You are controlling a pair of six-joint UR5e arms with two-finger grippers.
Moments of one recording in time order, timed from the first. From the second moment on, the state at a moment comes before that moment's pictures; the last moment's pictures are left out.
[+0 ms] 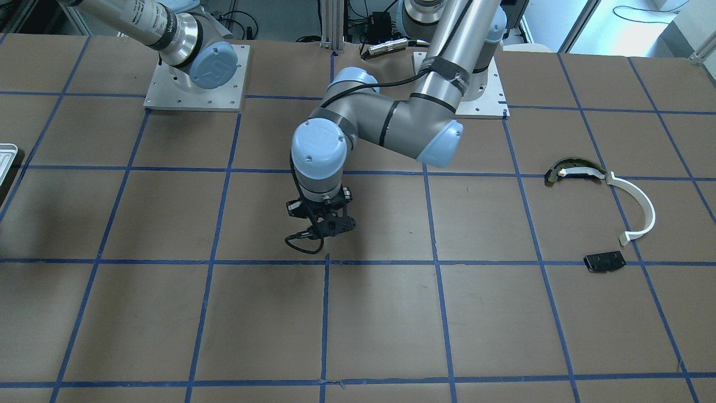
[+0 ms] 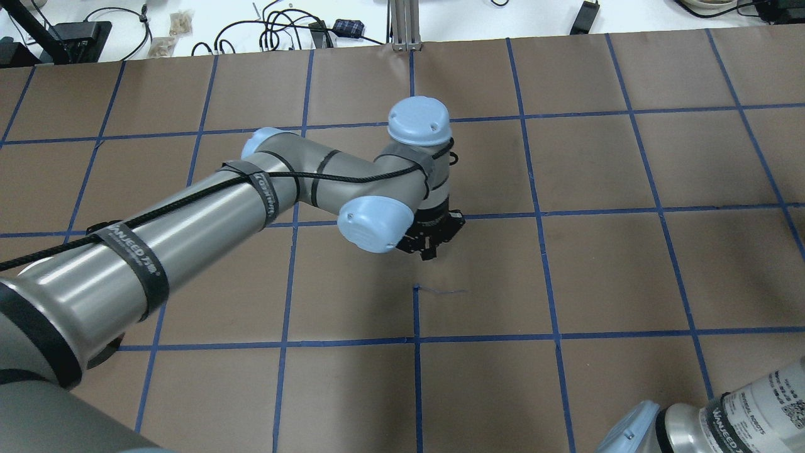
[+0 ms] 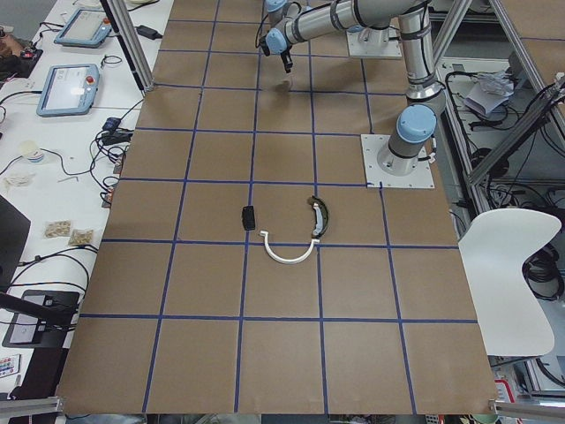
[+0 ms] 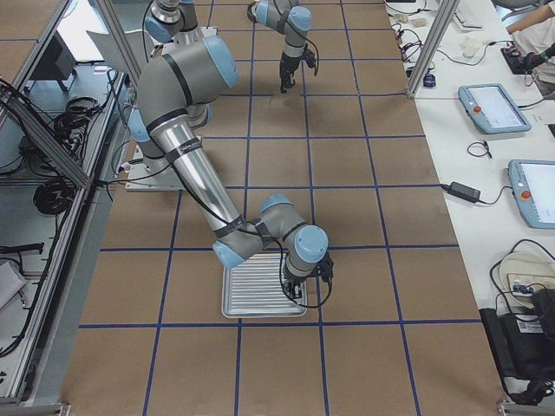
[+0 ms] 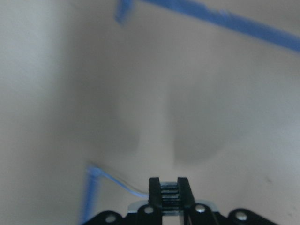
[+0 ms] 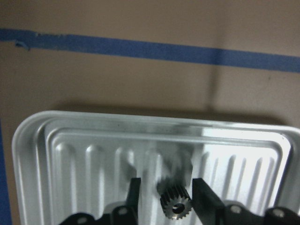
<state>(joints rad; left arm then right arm) -1.94 -2.04 -1.66 -1.17 1.48 -0.65 0.62 -0.94 1.55 -2.13 -1.70 -1.05</state>
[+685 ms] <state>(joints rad) -1.44 -1.93 -1.68 -1.34 1.69 0.06 0.60 -0.95 1.57 -2.13 -1.69 -1.09</state>
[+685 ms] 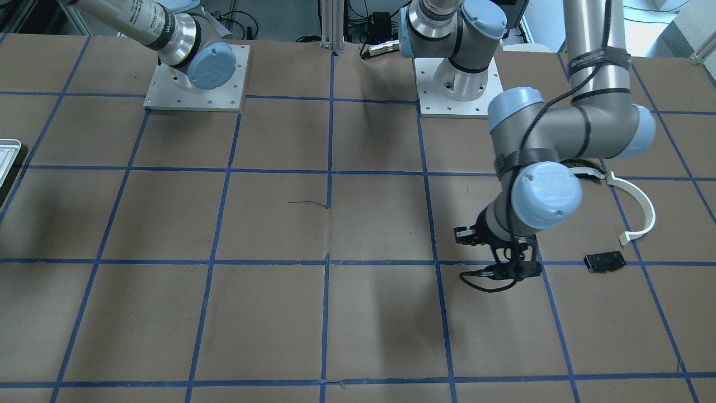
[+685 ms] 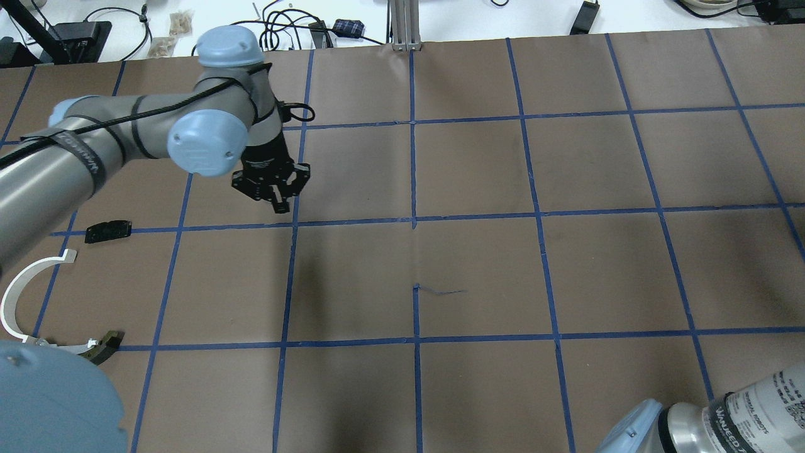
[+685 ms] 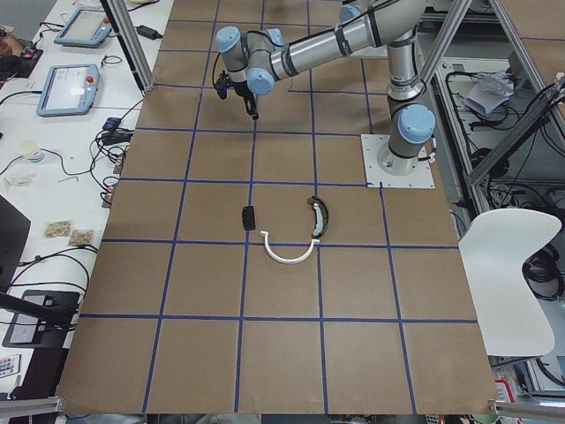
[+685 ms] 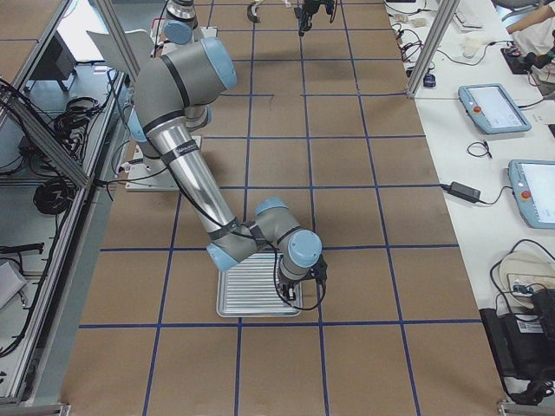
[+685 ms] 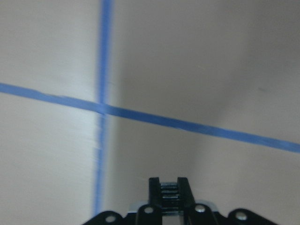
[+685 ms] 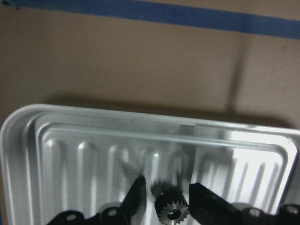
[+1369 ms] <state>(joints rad) -1.02 -1.92 -1.69 -1.36 1.80 0.59 0.59 -0.95 1.57 -2.13 -1.70 -1.12</state>
